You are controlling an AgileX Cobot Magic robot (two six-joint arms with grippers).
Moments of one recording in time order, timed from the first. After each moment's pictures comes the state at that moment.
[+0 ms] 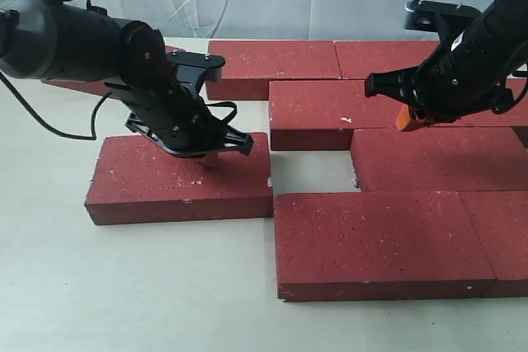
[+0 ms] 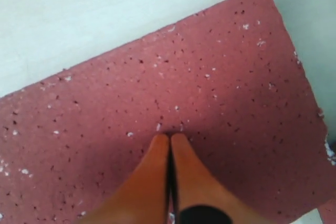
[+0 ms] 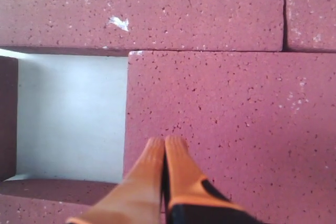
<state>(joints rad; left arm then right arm) -0.55 1.91 -1.18 -0.23 0.57 -0.04 0.23 1.67 -1.09 0.17 0.70 0.08</state>
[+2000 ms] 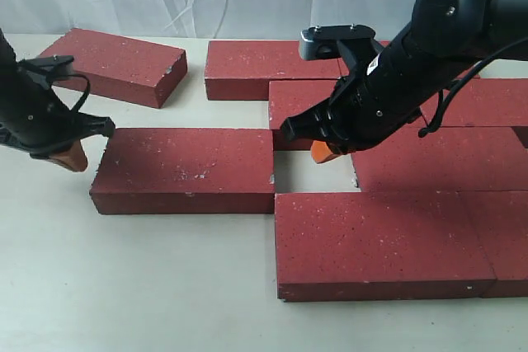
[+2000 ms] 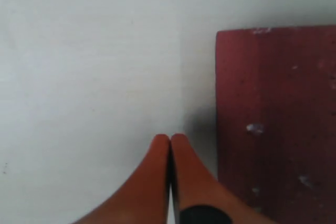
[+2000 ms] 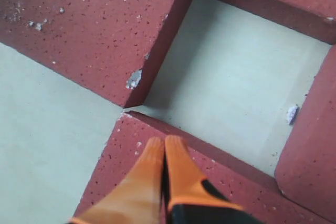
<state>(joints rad) -0.05 1.88 -1.08 -0.29 0.71 0.16 0.49 1.67 -1.09 0.35 0.72 -0.16</state>
